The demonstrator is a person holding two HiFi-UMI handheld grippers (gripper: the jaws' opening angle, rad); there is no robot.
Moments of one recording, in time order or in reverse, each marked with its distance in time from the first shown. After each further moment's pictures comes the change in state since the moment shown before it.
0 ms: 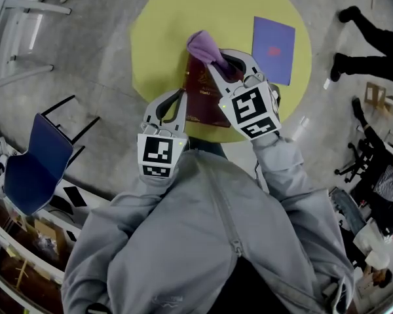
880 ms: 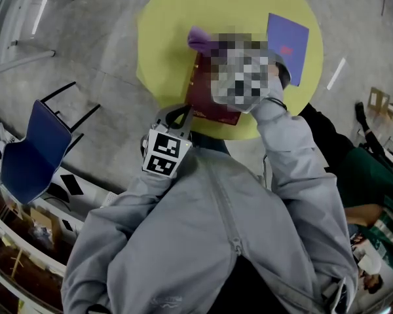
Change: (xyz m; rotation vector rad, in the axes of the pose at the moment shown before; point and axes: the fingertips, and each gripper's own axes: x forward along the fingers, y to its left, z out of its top) left arm -0.006 -0.021 -0.100 -0.023 0.322 -0.135; right arm 0.062 0.014 -0.034 -0.403 0.381 0.190
